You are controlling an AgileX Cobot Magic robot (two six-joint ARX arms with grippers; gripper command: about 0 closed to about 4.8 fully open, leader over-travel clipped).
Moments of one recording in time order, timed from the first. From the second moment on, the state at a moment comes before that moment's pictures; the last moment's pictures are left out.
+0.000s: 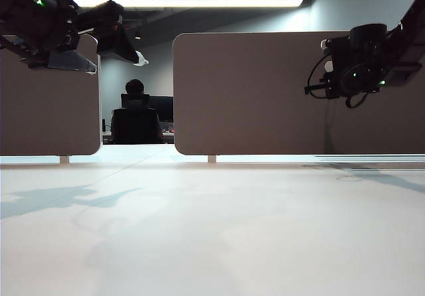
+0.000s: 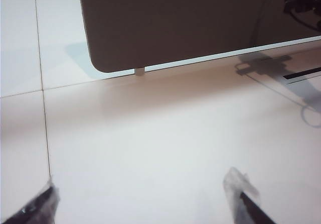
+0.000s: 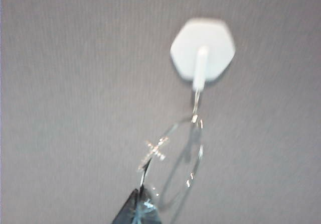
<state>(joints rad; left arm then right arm) -0.34 1.27 0.69 0.39 0.10 0.01 0.02 2.41 1.96 0.53 0.00 -0.14</state>
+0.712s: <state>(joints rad) -0.34 1.27 0.69 0.38 0.10 0.01 0.02 2.42 1.96 0.56 0.00 -0.16</state>
